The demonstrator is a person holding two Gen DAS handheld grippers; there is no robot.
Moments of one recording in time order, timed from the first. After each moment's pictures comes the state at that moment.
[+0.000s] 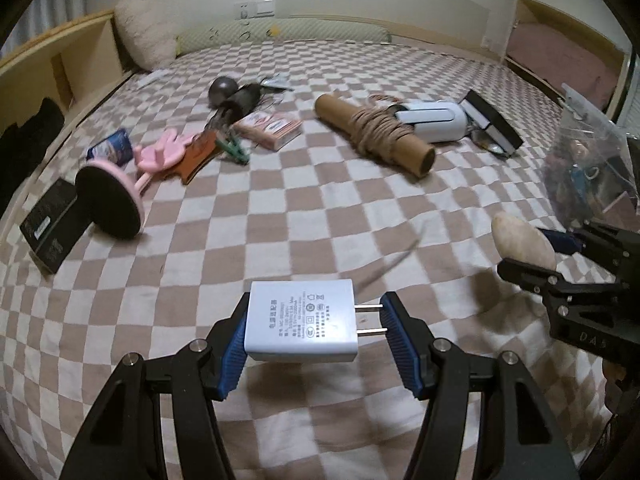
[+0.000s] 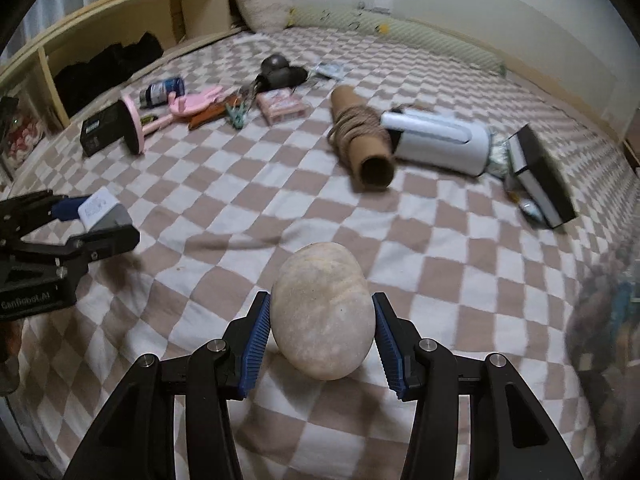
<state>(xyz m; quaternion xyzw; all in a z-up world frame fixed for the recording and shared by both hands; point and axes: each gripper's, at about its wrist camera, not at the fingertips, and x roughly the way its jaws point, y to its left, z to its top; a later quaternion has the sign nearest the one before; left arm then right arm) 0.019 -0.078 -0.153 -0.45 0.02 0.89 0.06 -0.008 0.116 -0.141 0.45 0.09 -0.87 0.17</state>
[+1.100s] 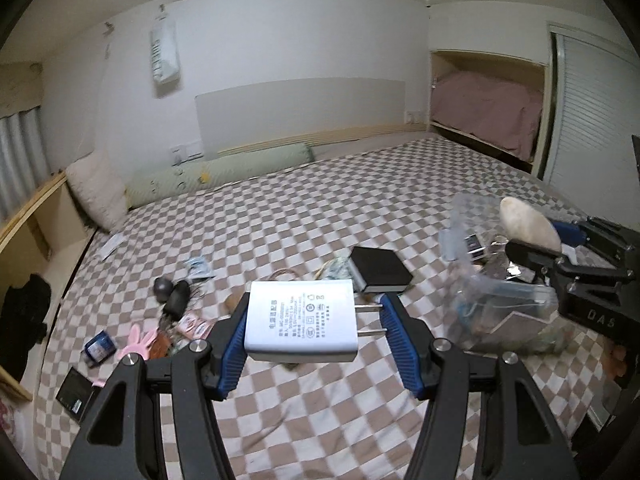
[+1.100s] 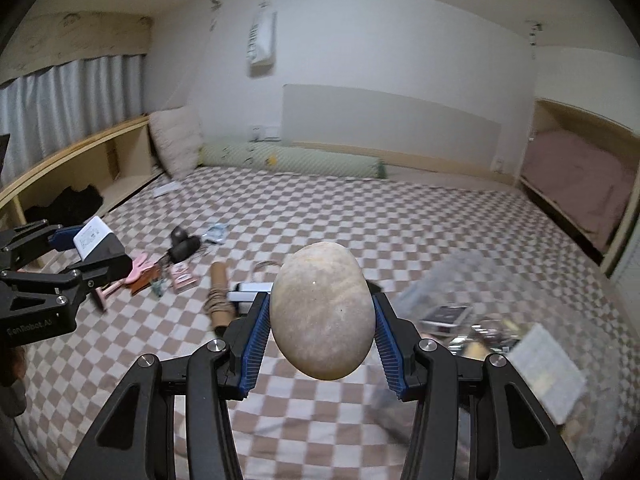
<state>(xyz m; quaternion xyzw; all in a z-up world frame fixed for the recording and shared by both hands) 0.007 0.074 0.061 -0.29 0.08 0.94 0.15 0.022 0.284 0.069 0.28 0.04 -0.96 0.05</state>
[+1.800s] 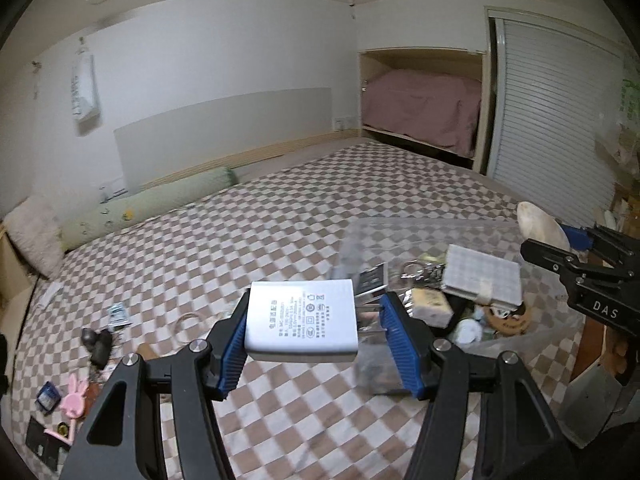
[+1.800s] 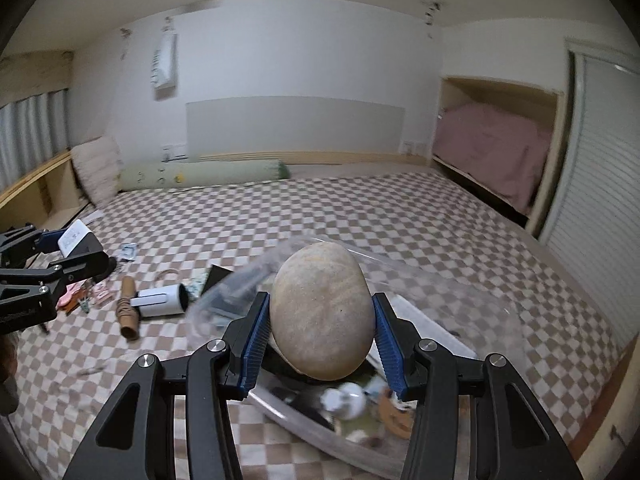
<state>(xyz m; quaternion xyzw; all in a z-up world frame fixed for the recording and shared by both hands) -0.007 0.224 0.076 -0.28 0.09 0.92 0.25 0.058 0.442 0.074 0.28 0.00 -0.96 -0.08</state>
